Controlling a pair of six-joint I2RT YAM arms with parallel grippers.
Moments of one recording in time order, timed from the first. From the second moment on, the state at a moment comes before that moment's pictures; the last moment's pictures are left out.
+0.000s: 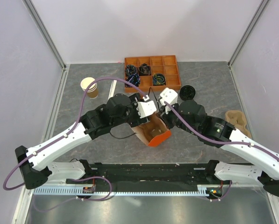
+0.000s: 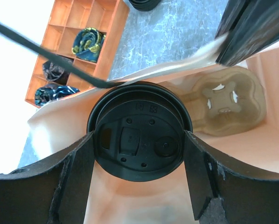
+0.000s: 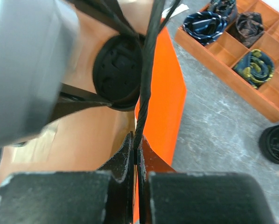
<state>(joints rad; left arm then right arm) -0.96 1.17 1.17 -0.49 -0.10 0.51 1.00 1.00 1.14 -0.51 0.17 0.02</state>
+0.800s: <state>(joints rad) -0.96 1.24 1.10 -0.44 -0.12 0.49 1.06 1.01 1.14 -0.51 0.19 -0.03</state>
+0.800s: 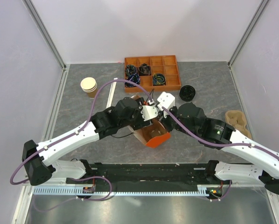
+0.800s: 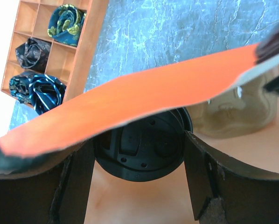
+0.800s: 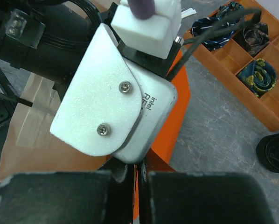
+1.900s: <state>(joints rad) -0.96 1.24 0.97 -0.33 -0.07 0.48 0.94 1.02 1.14 -0.60 0.20 0.06</state>
